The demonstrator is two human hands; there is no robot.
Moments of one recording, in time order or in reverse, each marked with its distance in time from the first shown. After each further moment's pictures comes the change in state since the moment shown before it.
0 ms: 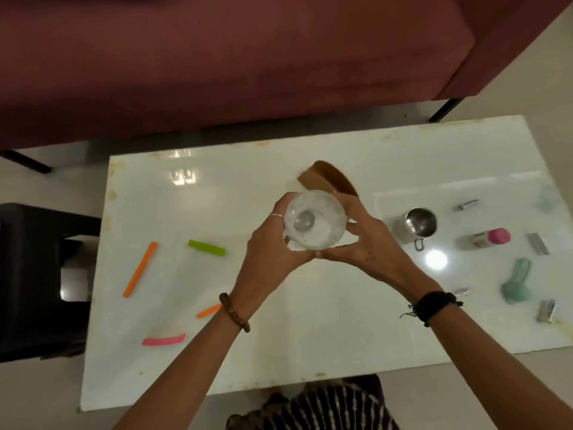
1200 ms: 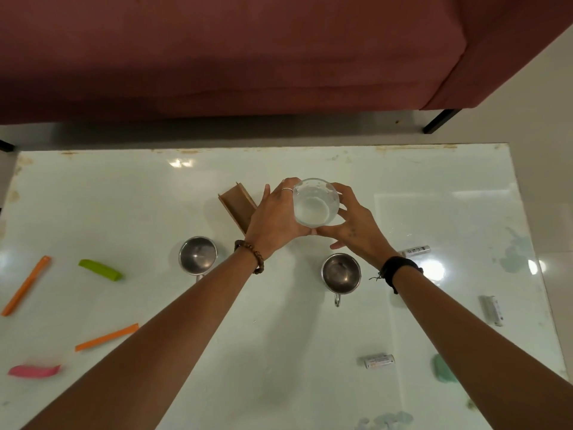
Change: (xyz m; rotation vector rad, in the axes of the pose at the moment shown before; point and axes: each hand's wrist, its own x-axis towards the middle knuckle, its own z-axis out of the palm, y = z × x) left_hand 0.183 0.016 0.176 0.479 -0.018 -0.018; right_hand 0.096 0.141 -0.173 0.071 -0.018 0.141
